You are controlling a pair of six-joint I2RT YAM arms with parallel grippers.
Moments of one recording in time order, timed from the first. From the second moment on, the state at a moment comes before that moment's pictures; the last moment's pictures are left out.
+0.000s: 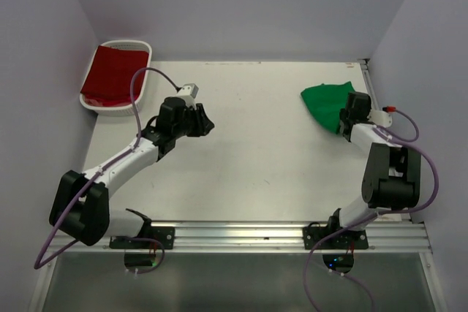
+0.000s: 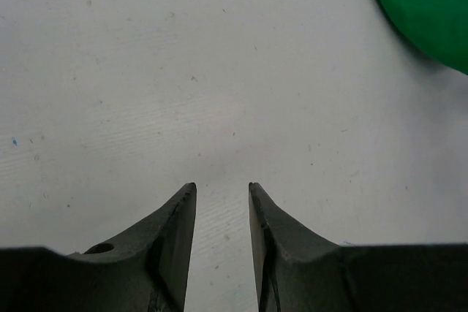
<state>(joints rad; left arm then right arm) -0.43 1.35 0.84 -0.03 0.13 -0.45 -0.13 1.57 0.84 0.04 0.41 1.27</state>
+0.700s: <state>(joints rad) -0.43 1.31 0.82 -0.10 0.14 -0.45 -0.26 2.04 1.28 -0.04 0.34 1.29</state>
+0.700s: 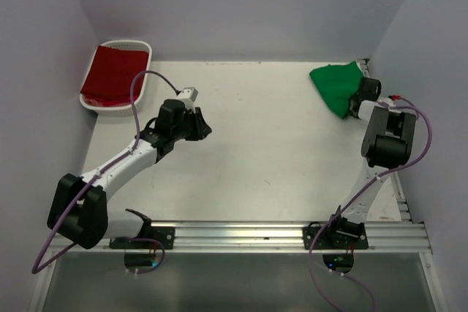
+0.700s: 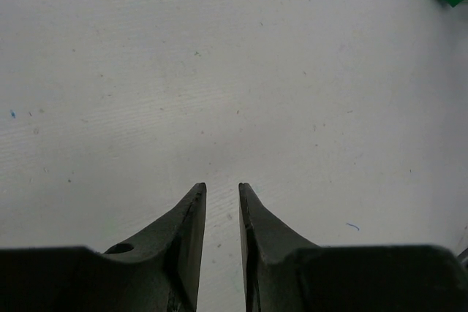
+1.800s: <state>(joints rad) -0.45 1.36 0.82 -0.15 0.13 -0.45 -0.35 2.11 1.09 0.58 0.22 1.45</state>
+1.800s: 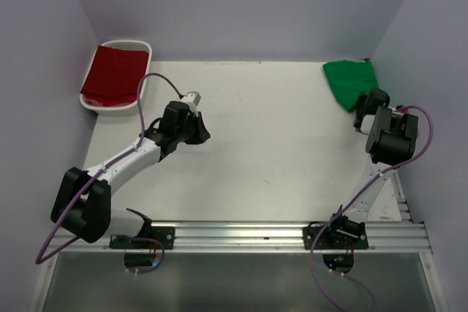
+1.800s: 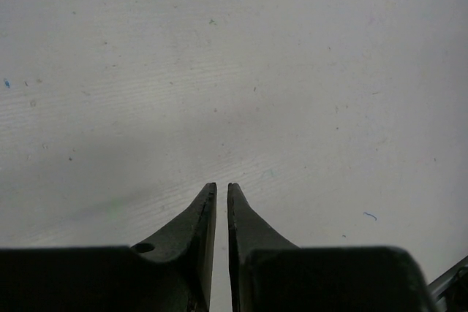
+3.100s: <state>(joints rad) -0.47 1.19 0.77 -0.14 0.13 -0.47 -0.29 1.59 0.88 0.49 0.04 1.14</state>
